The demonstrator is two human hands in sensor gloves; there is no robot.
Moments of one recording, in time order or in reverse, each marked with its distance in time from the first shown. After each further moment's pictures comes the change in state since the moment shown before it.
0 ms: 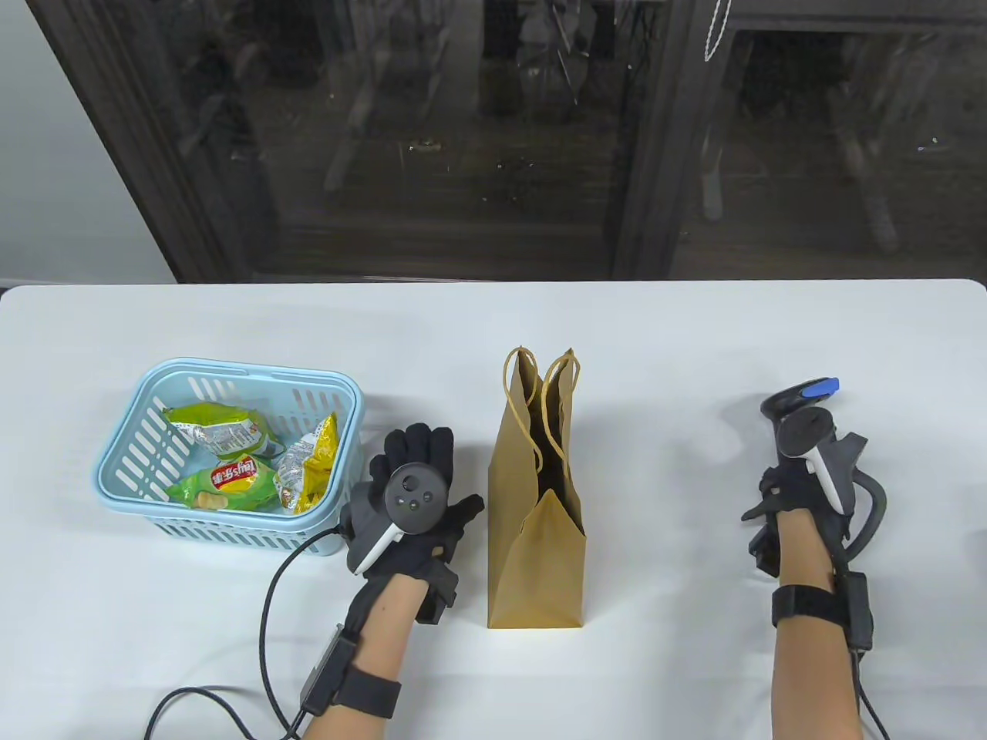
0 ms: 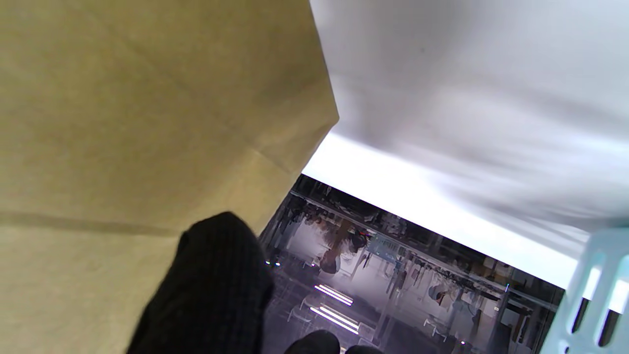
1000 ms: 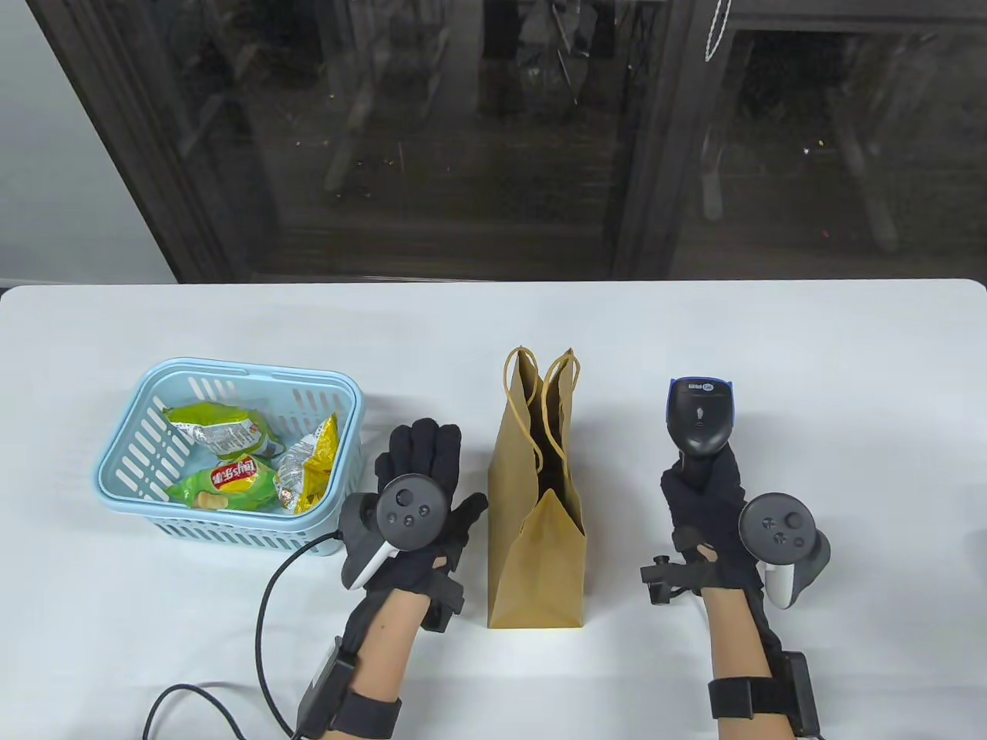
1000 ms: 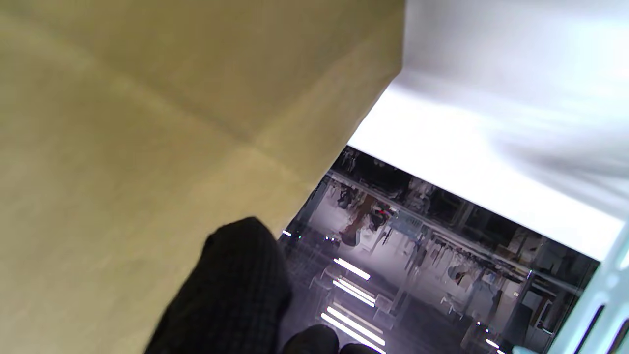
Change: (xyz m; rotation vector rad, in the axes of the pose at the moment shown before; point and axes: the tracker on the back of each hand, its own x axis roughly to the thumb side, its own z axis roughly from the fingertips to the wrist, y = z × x) left_hand 0.027 0.035 0.022 0.094 -0.075 0.069; right_hand 0.044 0.012 0.118 -0.250 -0.510 -0.733
